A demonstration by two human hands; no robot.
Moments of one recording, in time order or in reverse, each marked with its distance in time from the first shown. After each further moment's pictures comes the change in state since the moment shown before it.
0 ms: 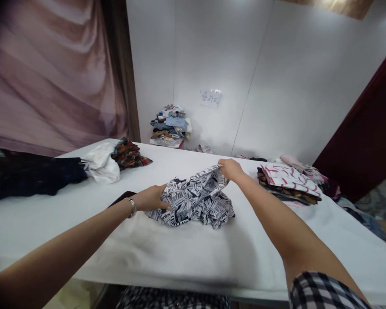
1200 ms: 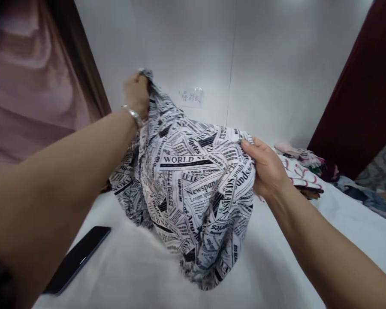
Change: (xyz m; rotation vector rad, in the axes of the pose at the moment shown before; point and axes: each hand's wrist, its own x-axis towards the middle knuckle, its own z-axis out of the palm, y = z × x) left_hand 0.283 0.140 -0.221 -0.441 1.006 0.323; right_hand -0.066 0.035 -0.094 1.735 0.468 0.075
